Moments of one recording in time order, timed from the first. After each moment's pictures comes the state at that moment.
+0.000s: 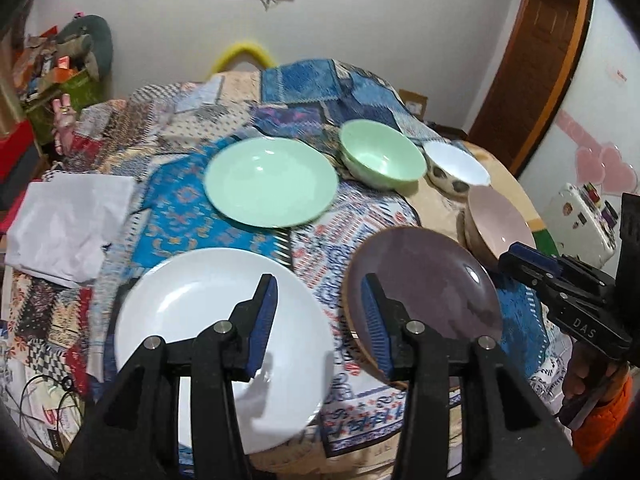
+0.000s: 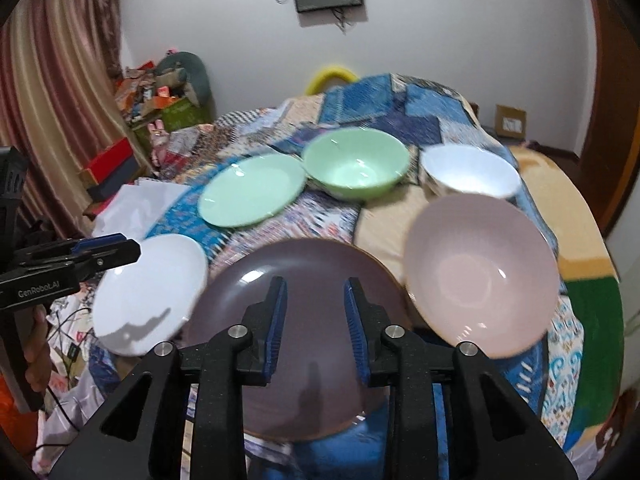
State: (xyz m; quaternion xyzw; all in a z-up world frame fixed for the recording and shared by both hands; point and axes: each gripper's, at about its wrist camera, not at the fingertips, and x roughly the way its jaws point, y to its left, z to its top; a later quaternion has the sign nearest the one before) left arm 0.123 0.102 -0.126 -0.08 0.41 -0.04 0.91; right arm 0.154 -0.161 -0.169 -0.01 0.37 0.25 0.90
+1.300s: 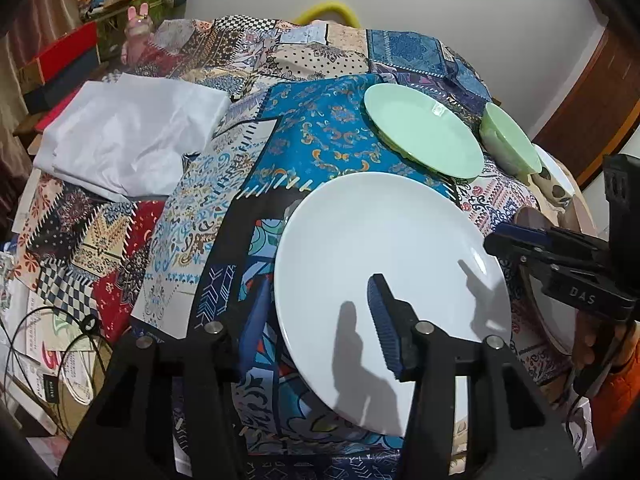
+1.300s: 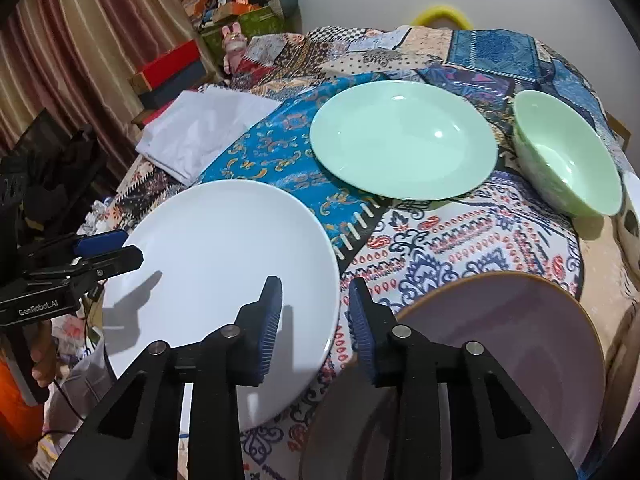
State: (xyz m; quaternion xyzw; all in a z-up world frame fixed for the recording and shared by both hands) left arm 0.098 0.238 -0.209 -0.16 0.47 0.05 0.87; right arm 0.197 -0.001 -0.231 -0.10 0.46 0.37 0.80
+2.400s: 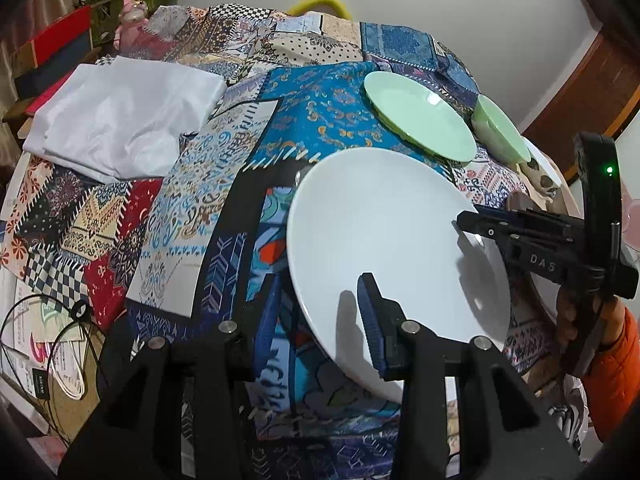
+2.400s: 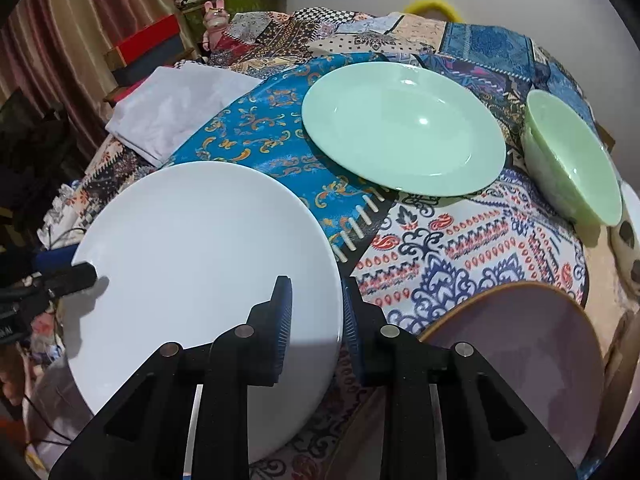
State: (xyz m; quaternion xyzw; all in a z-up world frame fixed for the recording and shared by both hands) left arm 0.077 0.251 -0.220 -0.18 0.47 0.02 0.86; right arm 0.198 0.025 -0.245 -0.15 0.48 0.33 0.80
